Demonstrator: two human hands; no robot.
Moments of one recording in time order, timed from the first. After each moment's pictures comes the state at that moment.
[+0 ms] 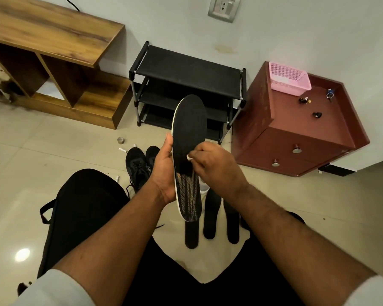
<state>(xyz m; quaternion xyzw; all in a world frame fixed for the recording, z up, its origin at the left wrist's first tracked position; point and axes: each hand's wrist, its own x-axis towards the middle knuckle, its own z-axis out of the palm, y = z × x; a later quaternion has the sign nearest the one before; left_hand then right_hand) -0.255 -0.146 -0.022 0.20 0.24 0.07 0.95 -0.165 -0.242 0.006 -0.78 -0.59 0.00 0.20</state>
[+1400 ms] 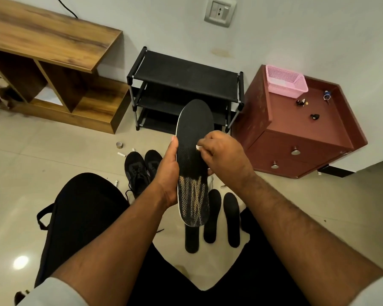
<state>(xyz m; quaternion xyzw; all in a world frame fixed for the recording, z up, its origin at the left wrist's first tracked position) -0.246 -0.150 -0.013 0.24 0.26 0.07 0.93 -0.141 -0.237 0.022 -0.81 -0.54 -0.03 0.21</state>
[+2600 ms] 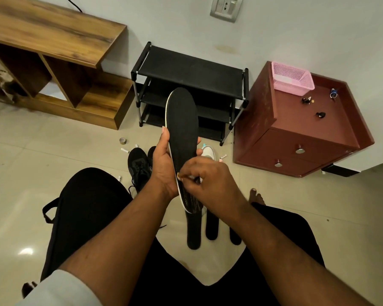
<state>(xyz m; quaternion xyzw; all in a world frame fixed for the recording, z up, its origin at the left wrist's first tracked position) -0.250 -0.140 -0.013 0.17 0.24 0.10 0.95 -0.204 -0.251 0.017 -0.78 -0.53 0.10 0.33</state>
